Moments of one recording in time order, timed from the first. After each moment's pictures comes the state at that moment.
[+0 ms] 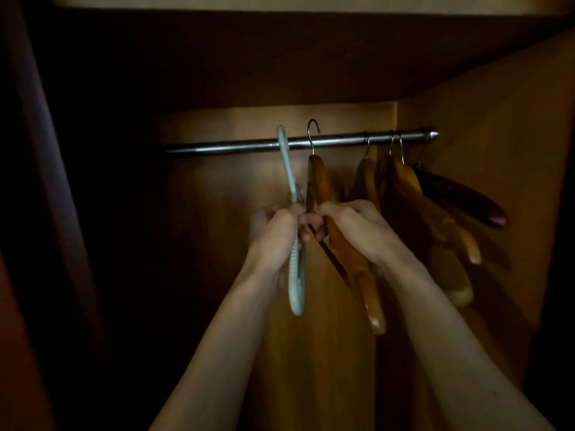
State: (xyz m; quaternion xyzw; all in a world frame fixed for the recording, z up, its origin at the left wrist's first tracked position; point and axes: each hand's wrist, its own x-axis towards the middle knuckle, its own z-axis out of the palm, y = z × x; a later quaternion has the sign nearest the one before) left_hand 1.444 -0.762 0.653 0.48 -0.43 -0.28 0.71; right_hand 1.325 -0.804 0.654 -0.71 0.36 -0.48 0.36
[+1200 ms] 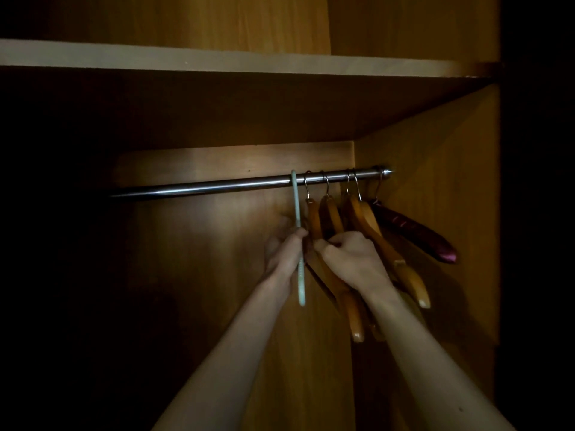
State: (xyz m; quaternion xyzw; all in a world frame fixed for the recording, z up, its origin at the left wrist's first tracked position) left_hand 1.405 -0.885 0.654 0.51 -0.42 -0.32 0.68; right_hand 1.284 -0.867 0.654 -0.68 0.49 -0.49 0.23
